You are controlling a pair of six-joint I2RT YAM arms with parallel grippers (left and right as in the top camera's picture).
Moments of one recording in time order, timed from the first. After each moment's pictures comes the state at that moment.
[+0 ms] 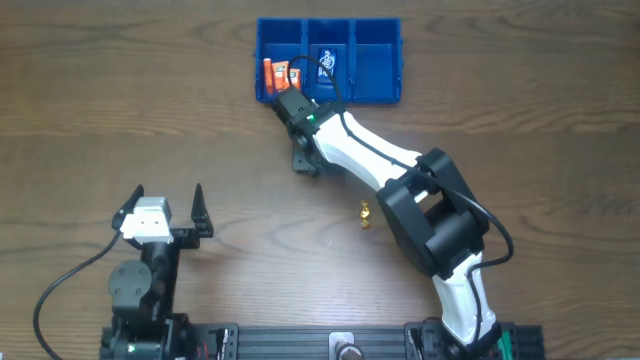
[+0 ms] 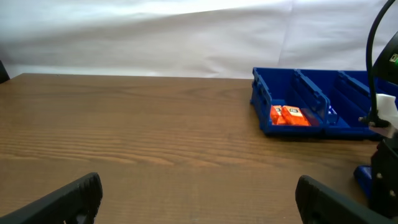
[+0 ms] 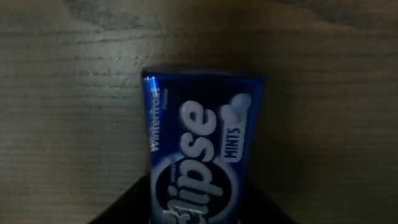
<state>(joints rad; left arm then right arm) -0.05 0.02 0.03 -0.13 -0.03 -0.04 0.66 2.14 1.53 -0.82 0.10 0.68</state>
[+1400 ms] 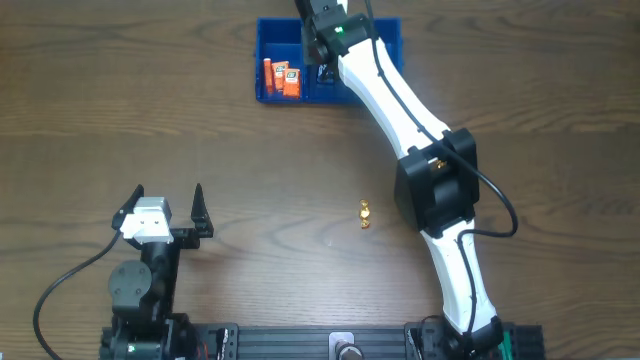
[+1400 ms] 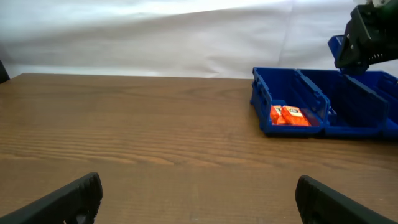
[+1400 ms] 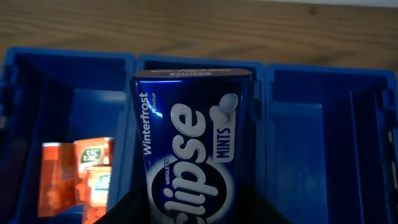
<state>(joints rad) -0.05 0.02 0.03 -0.13 -0.03 -0.04 0.47 2.36 2.23 -0.81 0.27 0.35</state>
